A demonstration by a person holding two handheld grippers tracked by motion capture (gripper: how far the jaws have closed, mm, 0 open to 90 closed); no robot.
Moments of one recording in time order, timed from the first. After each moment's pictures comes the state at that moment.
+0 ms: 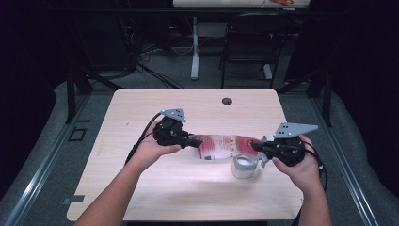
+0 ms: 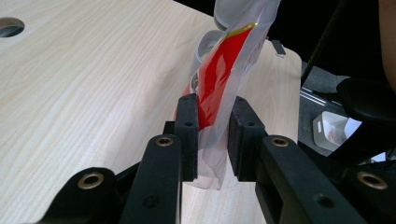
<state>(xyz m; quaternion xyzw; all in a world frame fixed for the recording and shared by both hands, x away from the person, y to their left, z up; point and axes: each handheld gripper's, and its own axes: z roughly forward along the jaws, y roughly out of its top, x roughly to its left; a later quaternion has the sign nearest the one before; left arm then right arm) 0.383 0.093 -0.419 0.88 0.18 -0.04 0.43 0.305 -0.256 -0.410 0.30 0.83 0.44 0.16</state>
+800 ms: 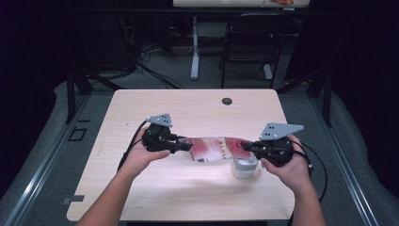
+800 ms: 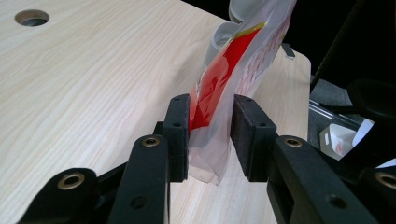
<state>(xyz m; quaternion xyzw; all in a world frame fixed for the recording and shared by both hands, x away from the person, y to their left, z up) 0.375 0.131 -0.441 0.86 0.21 -0.02 0.46 0.302 -0.221 -0.401 0.26 0.85 0.42 0.18</state>
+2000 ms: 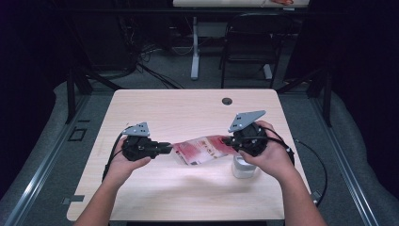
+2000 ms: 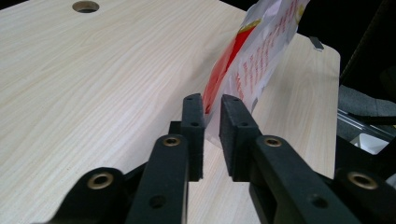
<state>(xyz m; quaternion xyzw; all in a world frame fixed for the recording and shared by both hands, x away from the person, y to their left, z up) 0.361 0.185 -0.466 0.85 0.23 0.02 0.47 0.321 -0.161 -0.376 0.22 0.90 0.33 0.18</state>
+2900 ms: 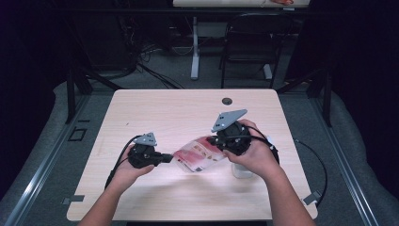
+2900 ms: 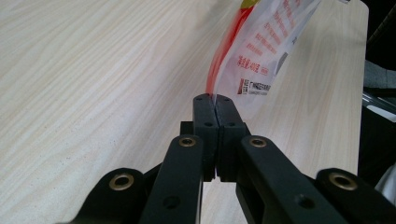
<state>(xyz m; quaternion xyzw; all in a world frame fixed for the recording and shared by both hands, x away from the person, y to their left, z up) 0.361 0.176 -0.506 0.88 0.24 0.01 0.41 0.324 -0.124 -0.376 0.20 0.90 0.34 0.17</state>
